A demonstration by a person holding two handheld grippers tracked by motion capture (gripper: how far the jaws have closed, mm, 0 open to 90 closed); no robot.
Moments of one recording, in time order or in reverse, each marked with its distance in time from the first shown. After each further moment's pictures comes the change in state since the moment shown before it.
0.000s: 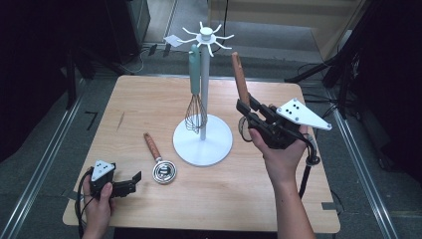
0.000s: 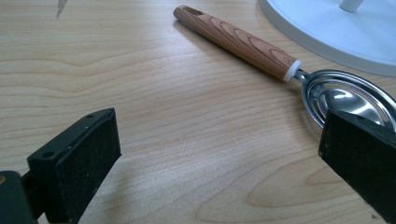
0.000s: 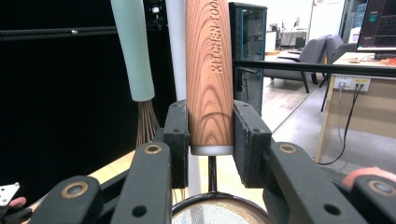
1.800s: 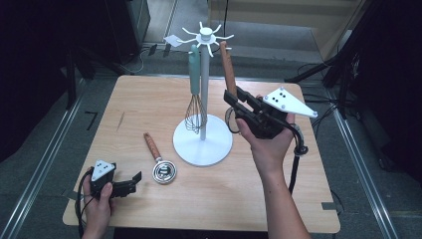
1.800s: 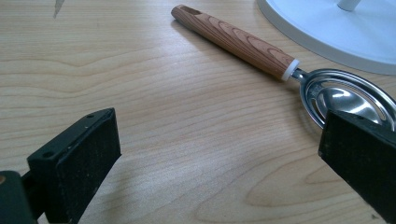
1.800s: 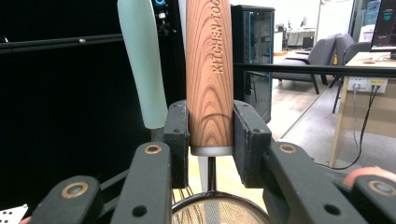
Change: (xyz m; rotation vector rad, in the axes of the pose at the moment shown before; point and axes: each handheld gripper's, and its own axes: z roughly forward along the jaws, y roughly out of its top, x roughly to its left) left arm 0.000 0.000 0.000 0.002 -0.008 0.002; right arm 0.012 0.011 0.029 -0.011 0.027 0.028
